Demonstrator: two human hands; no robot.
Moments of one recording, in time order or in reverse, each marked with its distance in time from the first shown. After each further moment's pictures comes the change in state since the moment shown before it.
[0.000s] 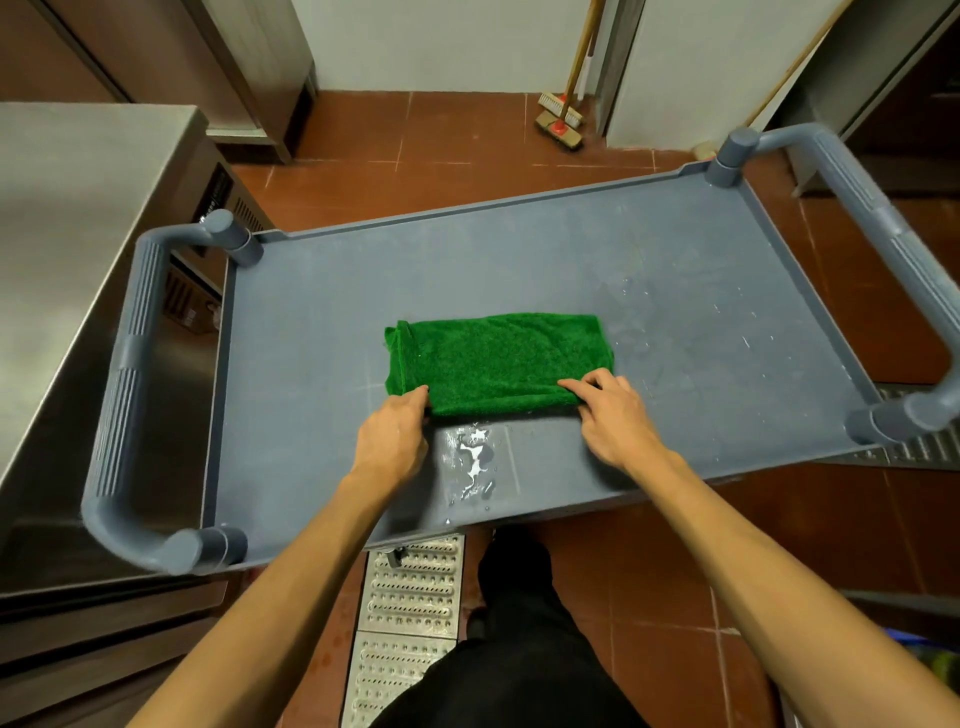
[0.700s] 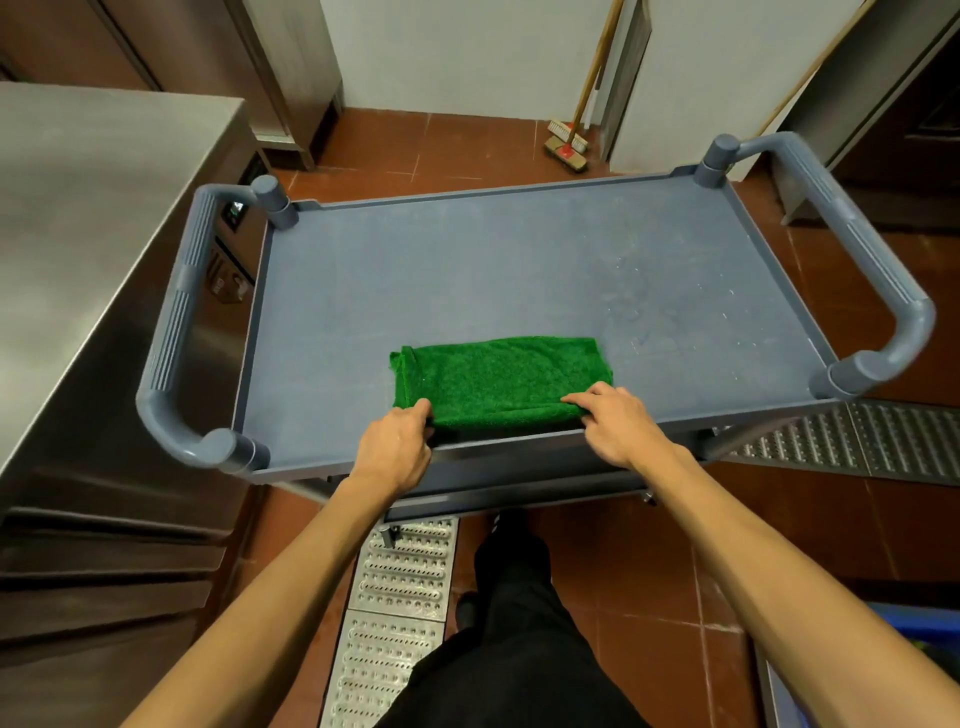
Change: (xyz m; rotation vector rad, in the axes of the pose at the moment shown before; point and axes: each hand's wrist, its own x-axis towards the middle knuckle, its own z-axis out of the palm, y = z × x) left_hand -0.108 0.000 0.015 -0.020 -0.007 0.005; right_hand -0.087 -0.011 -0.002 -0.188 -0.195 -0.029
